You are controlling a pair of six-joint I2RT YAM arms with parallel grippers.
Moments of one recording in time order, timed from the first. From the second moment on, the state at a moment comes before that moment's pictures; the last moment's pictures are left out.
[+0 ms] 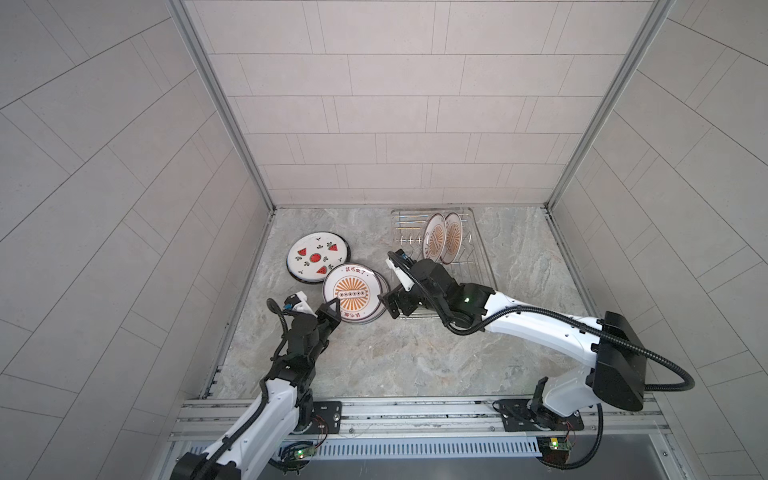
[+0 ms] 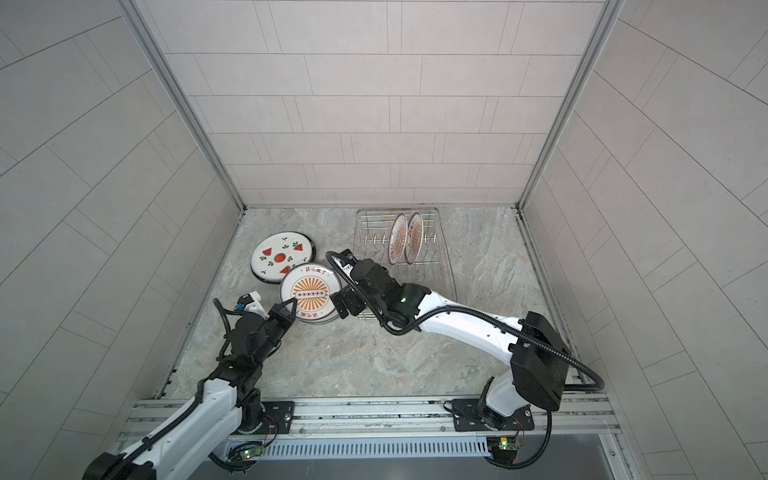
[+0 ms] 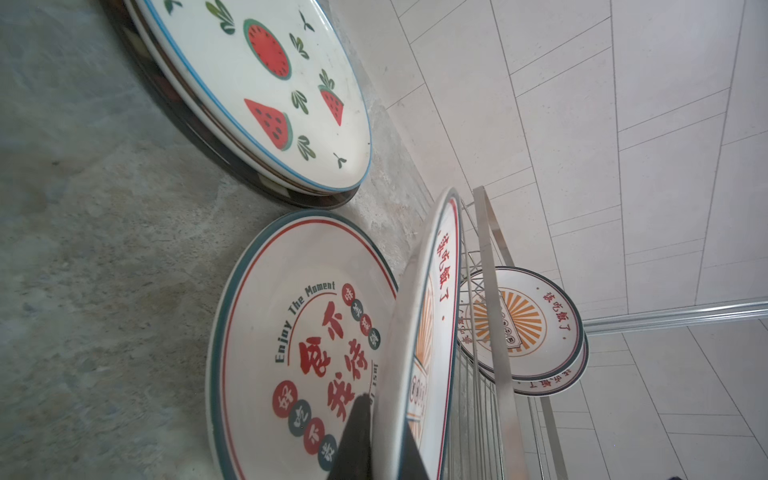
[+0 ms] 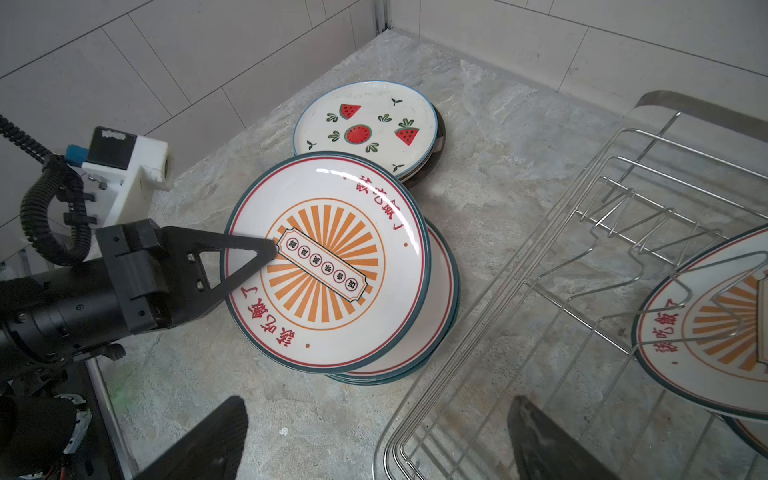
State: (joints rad) left arm -0.24 0.70 0.04 0.33 -0.04 -1.06; right arm 0.95 1.51 1.16 -0.23 0.10 0.21
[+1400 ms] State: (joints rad) left arm -0.24 1.05 0.12 0.42 0.01 -1.04; right arm 0.95 1.56 1.17 -0.25 0.15 0.21
